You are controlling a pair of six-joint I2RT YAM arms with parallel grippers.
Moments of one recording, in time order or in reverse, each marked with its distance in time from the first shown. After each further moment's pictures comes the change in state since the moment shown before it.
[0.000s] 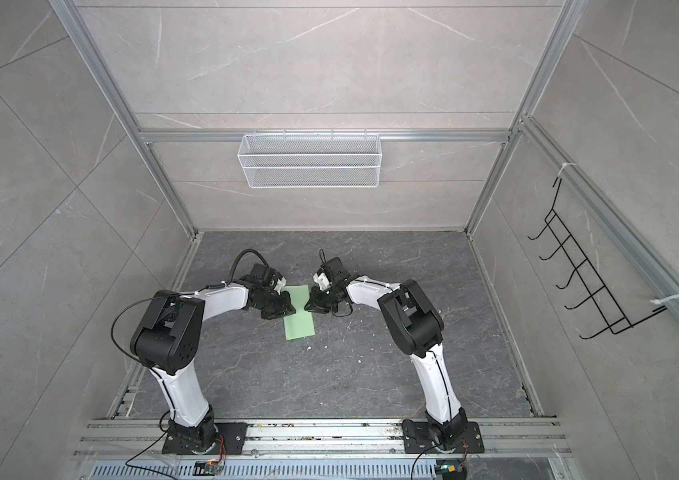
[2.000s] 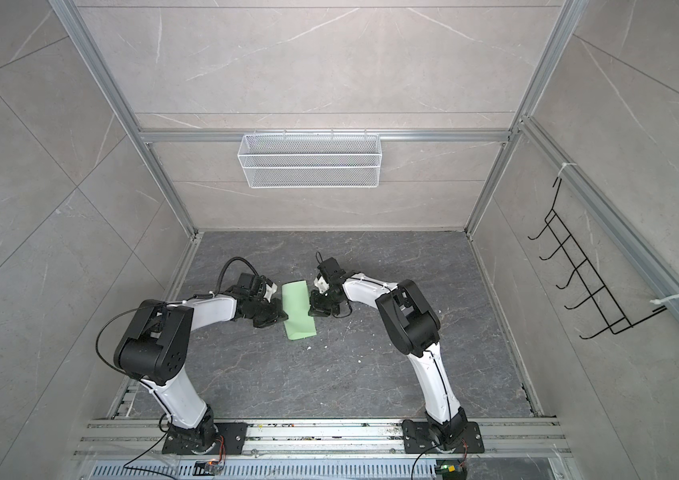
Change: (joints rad) left arm 0.066 -0.101 -0.182 0.125 0.060 0.001; right arm 0.012 0.027 0.075 -0.192 0.072 -0.053
